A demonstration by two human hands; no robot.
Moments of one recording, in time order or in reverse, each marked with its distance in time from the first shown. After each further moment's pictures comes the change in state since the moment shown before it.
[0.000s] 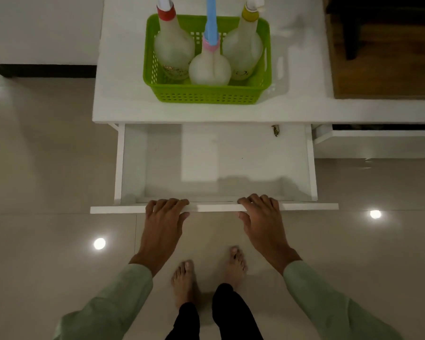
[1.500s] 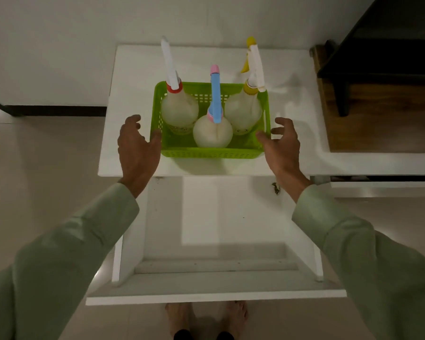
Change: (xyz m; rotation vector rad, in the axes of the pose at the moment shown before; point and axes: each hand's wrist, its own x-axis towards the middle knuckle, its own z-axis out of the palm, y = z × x) left_hand 0.221 0.010 -0.167 -0.587 0.421 -0.388; right_hand 0.231 -0.013 -0.159 0.860 0.370 0.444
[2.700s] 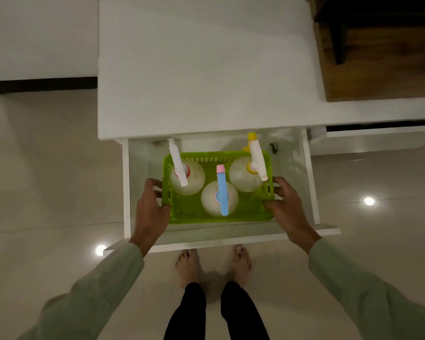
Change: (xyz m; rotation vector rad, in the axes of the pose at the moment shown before) left_hand -0.160 -0.127 -0.018 -0.005 -0.403 -0.210; right_hand -0.176 0.138 -0.051 -0.026 -0.235 0.234
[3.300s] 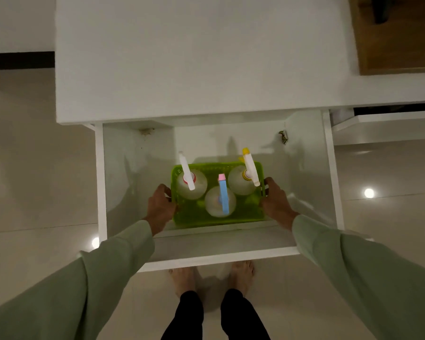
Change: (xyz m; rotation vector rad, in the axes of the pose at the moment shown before) left_hand 0.103 -0.089 0.095 0.105 -0.109 -0.332; right_hand 0.109 0.097 0.058 -0.411 -0.076 0.192
